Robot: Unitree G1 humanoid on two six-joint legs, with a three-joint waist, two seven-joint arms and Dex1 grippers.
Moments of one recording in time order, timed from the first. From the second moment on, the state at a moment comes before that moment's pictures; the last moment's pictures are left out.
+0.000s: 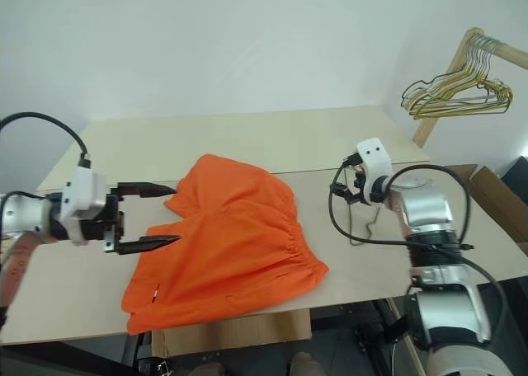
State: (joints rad) left arm -0.23 0.88 0.15 -0.32 -0.55 0.31 -1.19; right arm -0.77 -0.48 -0.02 0.42 0.14 0.89 0.43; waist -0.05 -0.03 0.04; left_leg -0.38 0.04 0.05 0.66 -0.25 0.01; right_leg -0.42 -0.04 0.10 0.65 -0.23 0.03
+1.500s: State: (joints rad) left arm -0.21 0.77 0.05 -0.36 -0.49 0.26 -1.14; right arm -0.77 -0.36 0.00 0.73 0.02 0.71 0.32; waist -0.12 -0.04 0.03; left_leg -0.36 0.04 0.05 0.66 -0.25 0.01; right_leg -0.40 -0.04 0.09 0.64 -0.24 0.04
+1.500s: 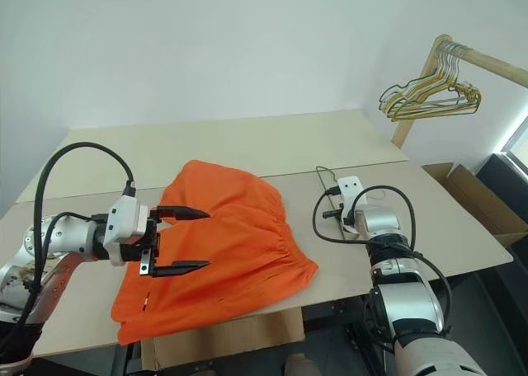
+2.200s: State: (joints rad) left arm -0.56 0.26 0.26 -0.09 -0.86 0.85 -0.42; right arm -0.42 -0.30 0.23 -0.04 -0.14 -0.06 0.35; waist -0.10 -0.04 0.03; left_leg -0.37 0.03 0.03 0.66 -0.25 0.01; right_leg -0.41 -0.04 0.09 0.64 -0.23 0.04
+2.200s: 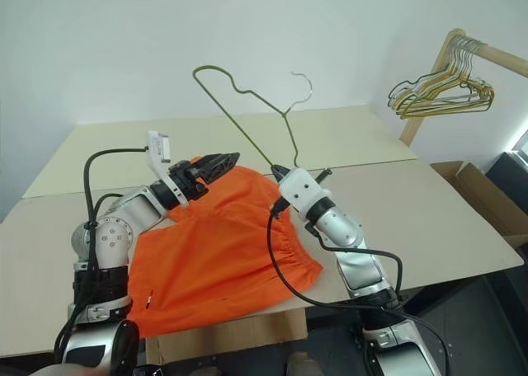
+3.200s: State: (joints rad) left arm -0.58 0.21 0.28 -0.10 -0.92 0.77 -0.35; right arm -0.38 -0.25 0.28 -0.07 -0.19 0.00 0.40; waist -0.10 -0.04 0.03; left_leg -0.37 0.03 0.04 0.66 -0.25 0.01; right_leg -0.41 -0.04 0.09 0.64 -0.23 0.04
